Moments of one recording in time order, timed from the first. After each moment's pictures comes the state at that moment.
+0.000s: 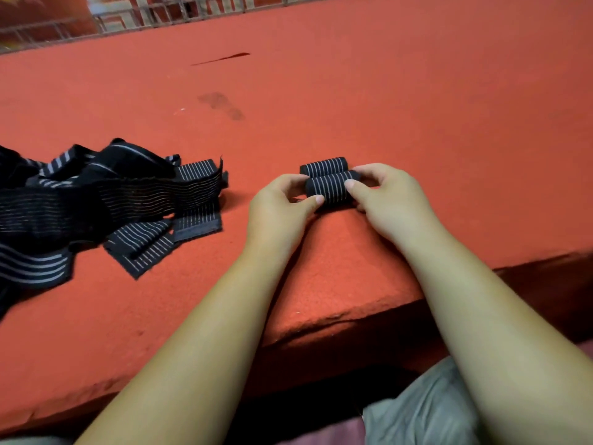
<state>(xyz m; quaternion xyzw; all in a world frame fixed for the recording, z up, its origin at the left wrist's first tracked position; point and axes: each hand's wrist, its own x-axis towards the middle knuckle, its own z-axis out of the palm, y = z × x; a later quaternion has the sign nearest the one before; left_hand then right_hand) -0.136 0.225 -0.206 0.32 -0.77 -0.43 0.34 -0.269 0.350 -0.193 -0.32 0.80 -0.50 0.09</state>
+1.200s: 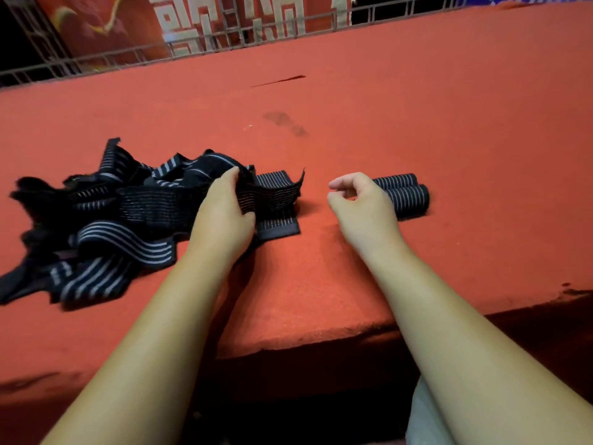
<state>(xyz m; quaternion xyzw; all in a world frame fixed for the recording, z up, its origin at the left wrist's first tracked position) 0.033 0.138 -0.145 0.44 -0.83 -0.15 0.30 -0.149 0.262 -0.173 -0.34 0.73 -0.59 0.09</state>
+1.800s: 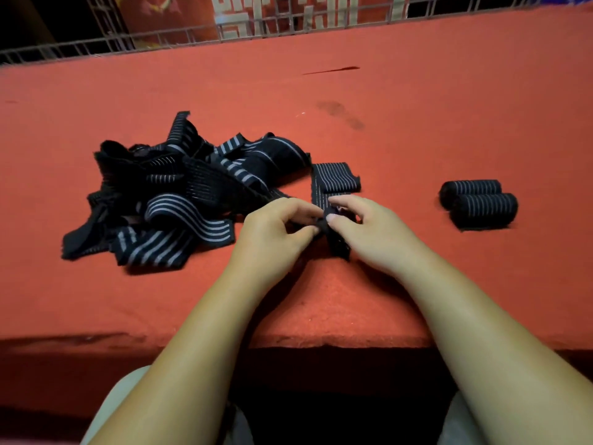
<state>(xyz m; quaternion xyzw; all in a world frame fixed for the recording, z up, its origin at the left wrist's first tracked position) 0.094 0.156 -0.170 0.31 -0.83 -0.27 0.37 -0.091 0.227 -0.181 -0.54 0.73 -0.38 0.18</state>
